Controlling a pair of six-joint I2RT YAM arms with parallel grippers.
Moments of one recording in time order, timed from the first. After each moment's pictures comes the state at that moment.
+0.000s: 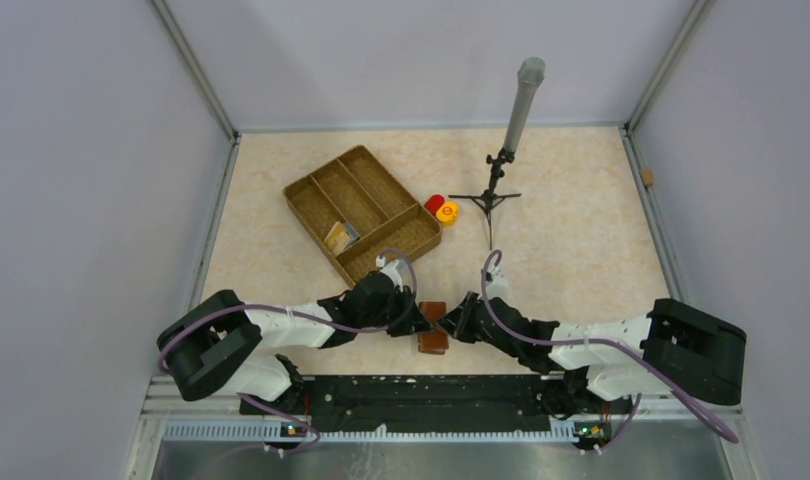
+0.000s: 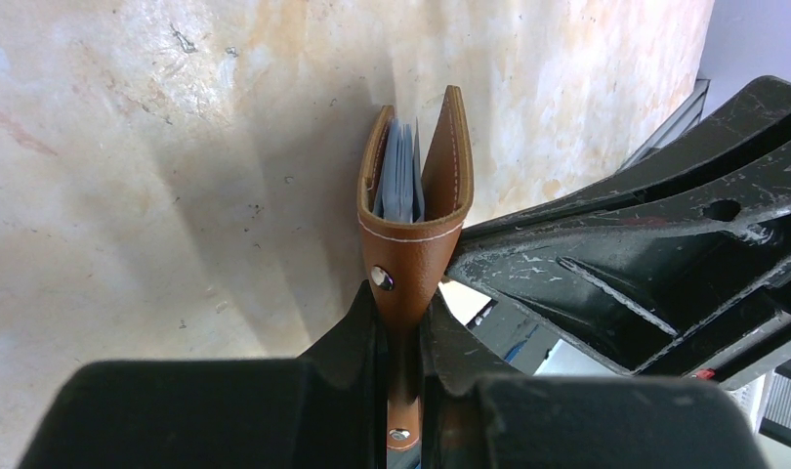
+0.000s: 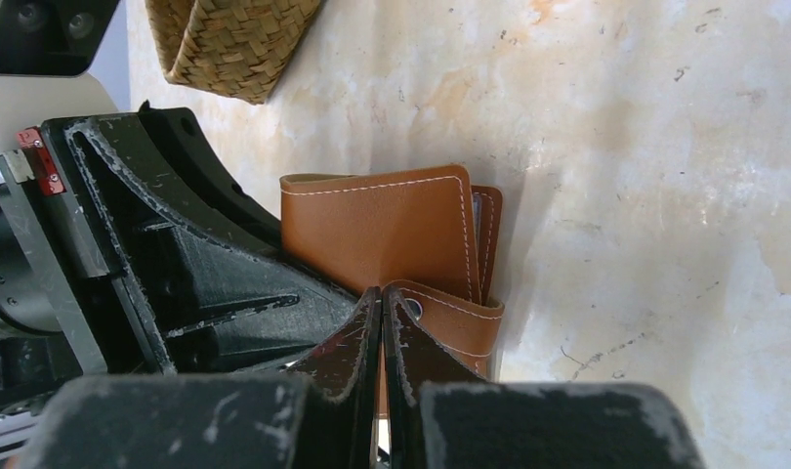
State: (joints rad) left arm -0.91 1.37 0.39 0.34 0.23 -1.02; right arm 1.13 1.23 0.25 0.46 0.29 1.14
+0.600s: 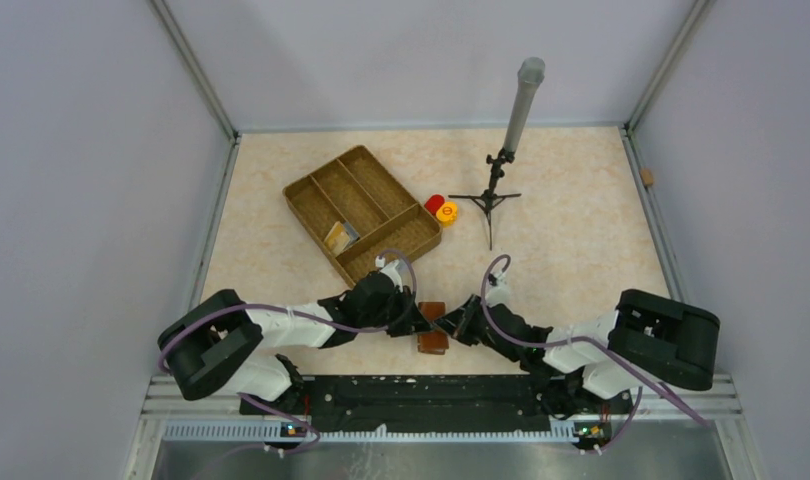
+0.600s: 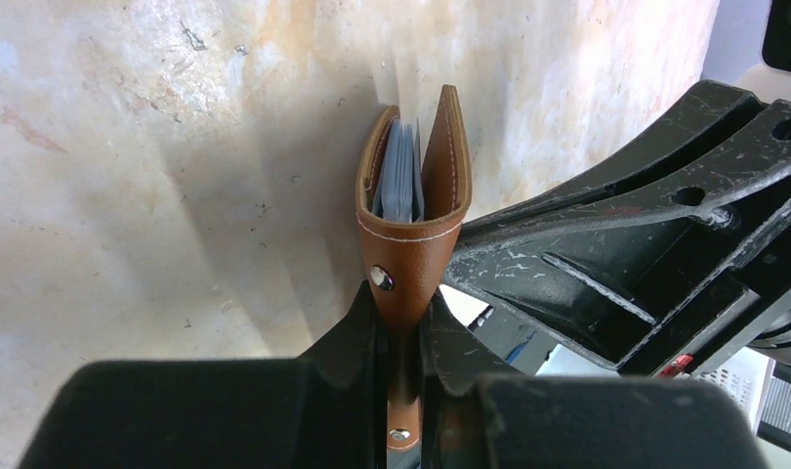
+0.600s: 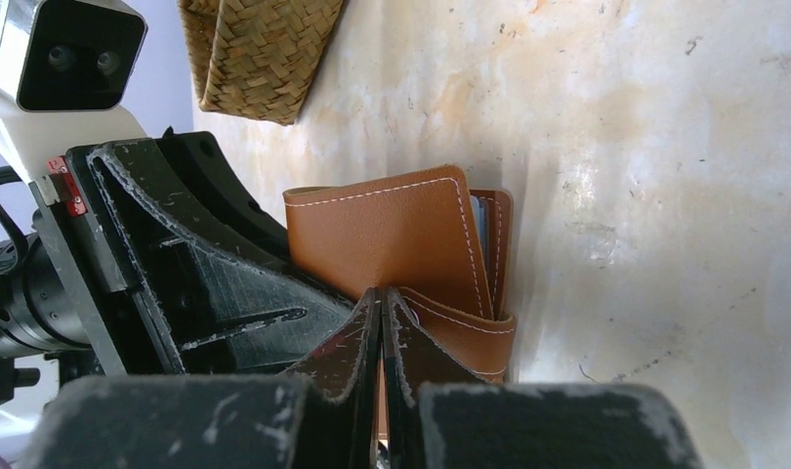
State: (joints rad) left arm -0.91 1.38 0.39 0.33 0.23 -1.03; right arm 1.13 1.38 0.16 0.78 0.29 1.25
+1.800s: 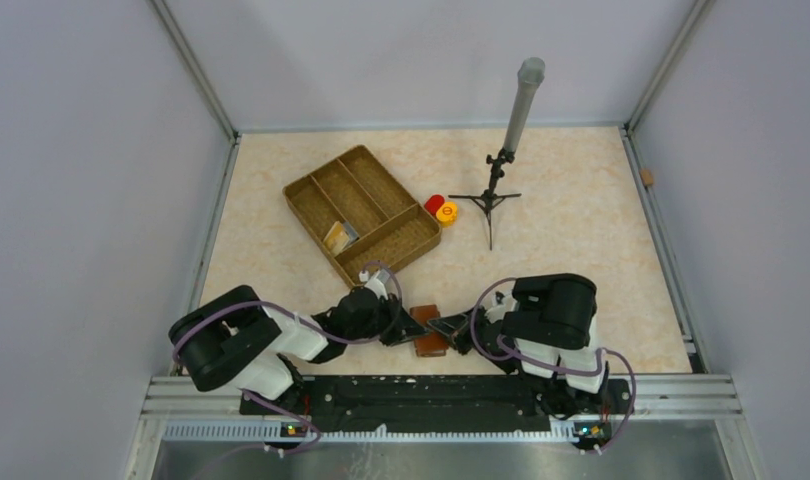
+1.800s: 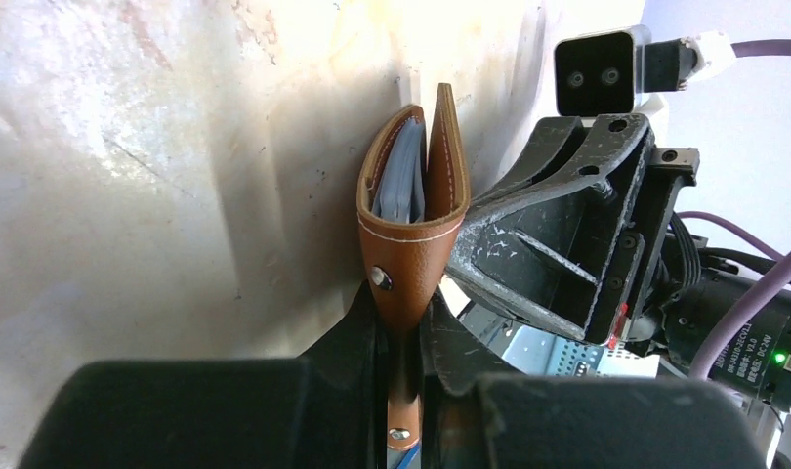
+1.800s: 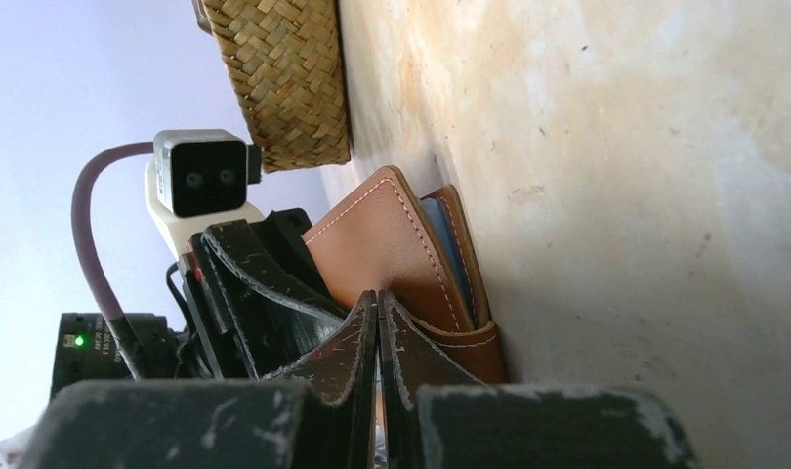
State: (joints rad) left arm -0.89 1.44 0.20 0.71 0.24 -1.24; right arm 1.18 1.99 0.07 1.56 0.37 1.69
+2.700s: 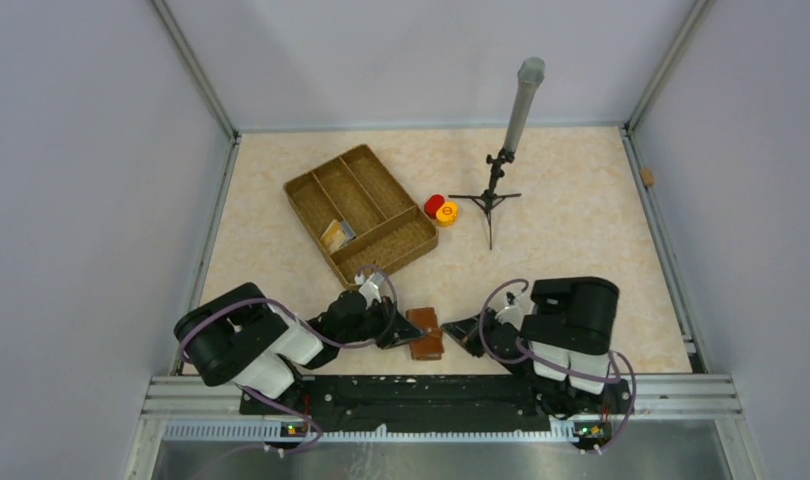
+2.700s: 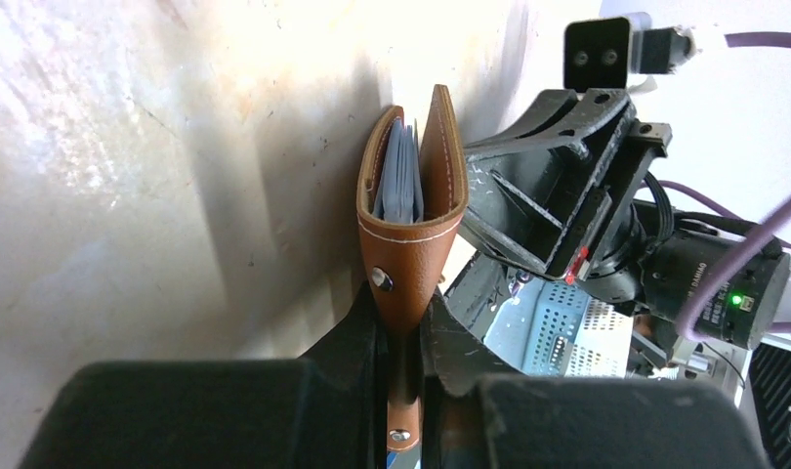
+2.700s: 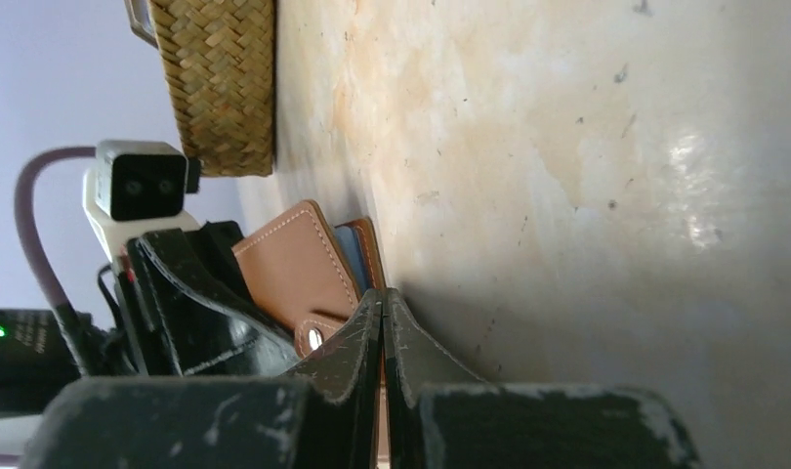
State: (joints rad) left arm -0.84 1.49 0.10 0.93 0.33 -1.26; right arm 1.19 1.91 0.02 1.50 0.44 1.58
